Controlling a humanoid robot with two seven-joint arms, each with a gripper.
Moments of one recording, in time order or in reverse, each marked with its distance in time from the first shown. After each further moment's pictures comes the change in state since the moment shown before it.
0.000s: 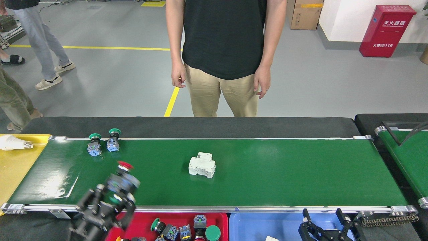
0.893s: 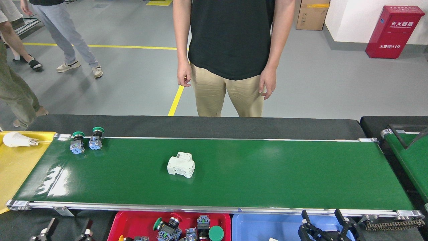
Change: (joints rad) left arm 0.044 0.003 0.411 0.250 -0.158 0.230 0.358; right arm 0.011 -0.006 -0.001 0.000 0.000 -0.029 -0.002
